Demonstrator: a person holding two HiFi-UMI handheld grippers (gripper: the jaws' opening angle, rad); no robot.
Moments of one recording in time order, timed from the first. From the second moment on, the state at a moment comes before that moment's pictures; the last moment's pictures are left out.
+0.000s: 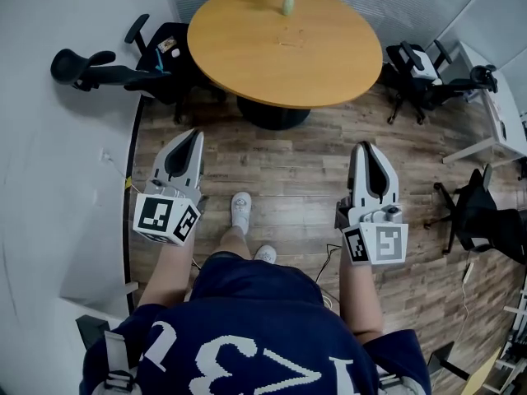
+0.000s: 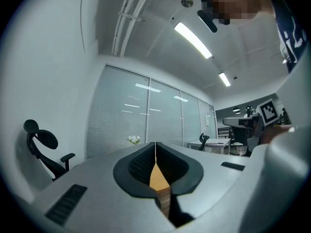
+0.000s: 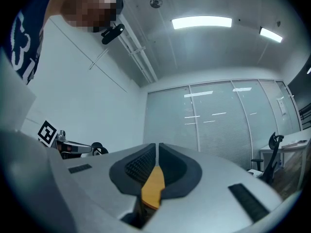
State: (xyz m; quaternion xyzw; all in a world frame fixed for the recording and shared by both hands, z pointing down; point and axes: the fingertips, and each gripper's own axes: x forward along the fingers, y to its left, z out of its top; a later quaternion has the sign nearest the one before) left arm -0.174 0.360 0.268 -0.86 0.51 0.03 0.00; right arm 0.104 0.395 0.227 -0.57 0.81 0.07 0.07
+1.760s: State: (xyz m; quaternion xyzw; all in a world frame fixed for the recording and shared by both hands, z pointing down) left arm -0.141 -0.093 0.259 -0.86 0.51 0.05 0.00; right arm 0.130 -0.072 0.201 -0.56 0.82 0.08 0.07
